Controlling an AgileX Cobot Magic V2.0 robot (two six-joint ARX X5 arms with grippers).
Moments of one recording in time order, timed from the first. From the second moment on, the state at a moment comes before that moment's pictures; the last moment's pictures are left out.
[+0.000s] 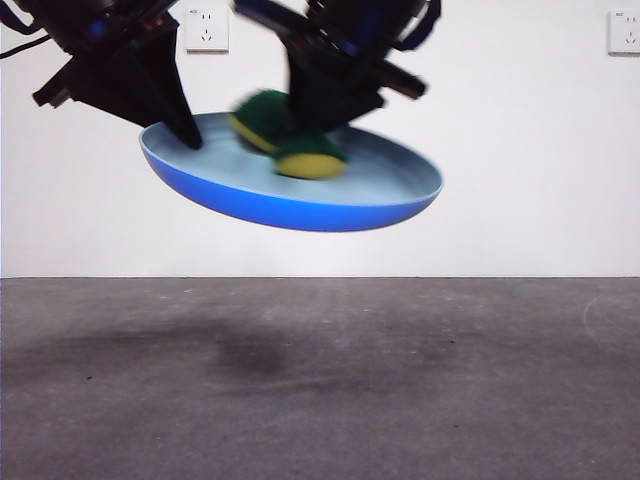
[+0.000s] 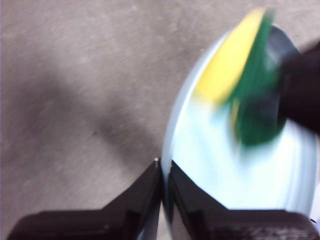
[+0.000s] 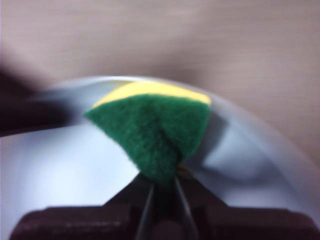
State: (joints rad) left arm -0.42 1.34 1.13 -0.61 0.33 -0.11; right arm 0.79 1.61 1.33 -0.47 -0.10 0.10
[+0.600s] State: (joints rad) left arm -0.42 1.34 1.13 -0.57 0.33 -0.12; right arm 0.84 1.61 1.33 -0.90 0.46 0.05
